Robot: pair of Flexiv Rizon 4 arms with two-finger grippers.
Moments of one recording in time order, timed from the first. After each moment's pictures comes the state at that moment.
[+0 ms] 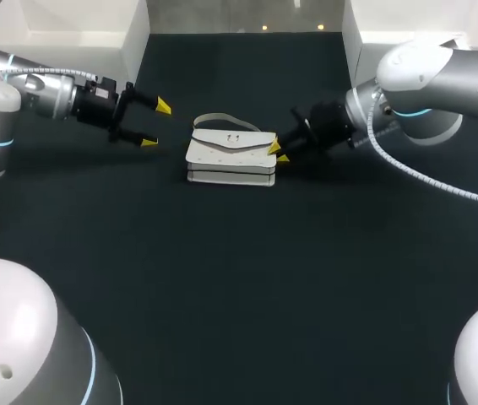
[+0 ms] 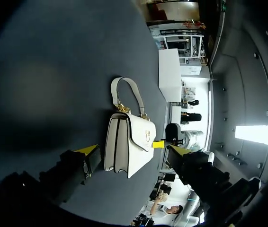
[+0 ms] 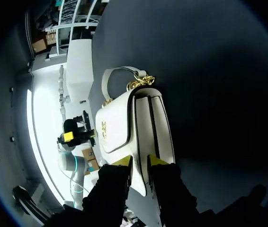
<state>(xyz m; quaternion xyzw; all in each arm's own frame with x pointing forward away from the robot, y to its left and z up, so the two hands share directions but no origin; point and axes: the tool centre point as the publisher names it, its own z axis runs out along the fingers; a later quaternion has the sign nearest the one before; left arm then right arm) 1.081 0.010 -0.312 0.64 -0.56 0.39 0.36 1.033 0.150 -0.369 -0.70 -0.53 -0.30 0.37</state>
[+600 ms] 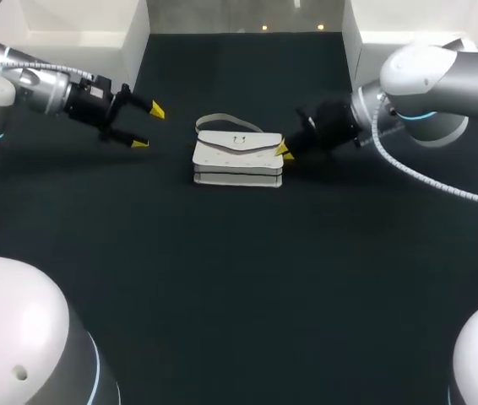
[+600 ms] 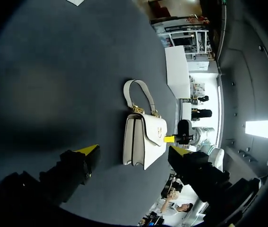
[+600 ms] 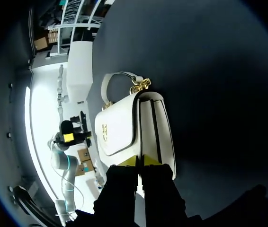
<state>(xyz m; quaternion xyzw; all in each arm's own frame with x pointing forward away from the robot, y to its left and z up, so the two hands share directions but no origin) 1.074 0.031 -0.314 0.65 -0.60 0.35 0.32 1.033 0.129 -0.368 -0.70 -0.55 -0.30 0.34</state>
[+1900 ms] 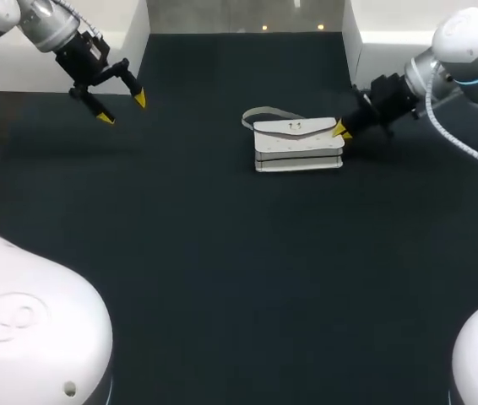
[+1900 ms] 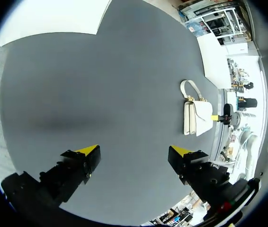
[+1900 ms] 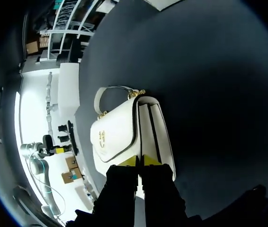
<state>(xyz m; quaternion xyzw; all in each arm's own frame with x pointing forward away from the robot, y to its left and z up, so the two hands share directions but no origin) 1.090 0.089 -0.275 0.68 -0.69 0.16 0.18 1.090 -0.013 -0.360 -0.73 -0.56 -0.27 0.28</state>
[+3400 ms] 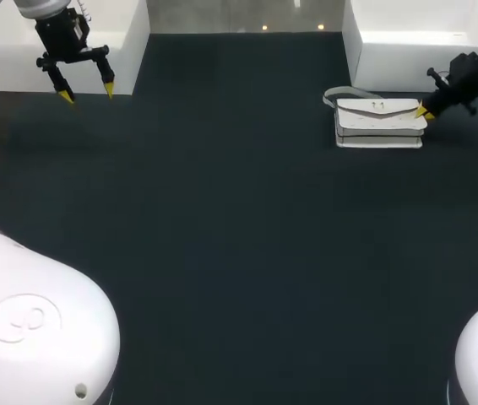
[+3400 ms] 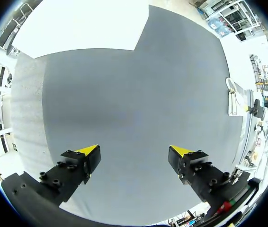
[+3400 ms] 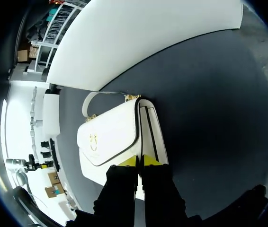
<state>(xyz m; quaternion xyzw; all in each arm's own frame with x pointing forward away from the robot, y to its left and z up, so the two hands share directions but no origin) 1.101 0.155 -0.244 0.70 -0.71 0.06 0.07 1.150 -0.210 -0.361 -0.78 -0.56 -0.25 0.16</state>
